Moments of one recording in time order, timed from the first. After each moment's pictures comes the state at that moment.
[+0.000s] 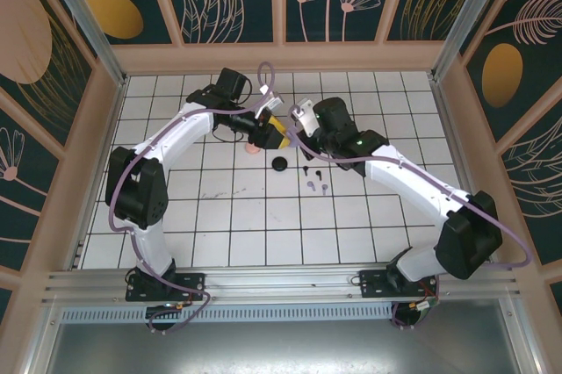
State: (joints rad) left arm -0.44 1.87 1.58 -0.72 1.06 0.33; right arm 0.68 1.43 1.16 -0.41 0.01 -0.13
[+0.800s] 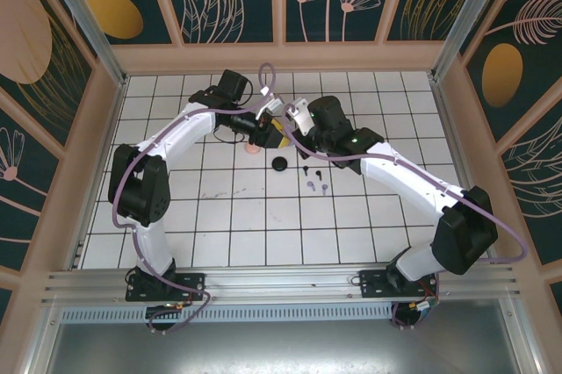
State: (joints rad) left arm -0.44 1.90 1.58 -0.72 1.09 0.34; right arm 0.70 1.46 1.20 -0.41 0.01 -0.13
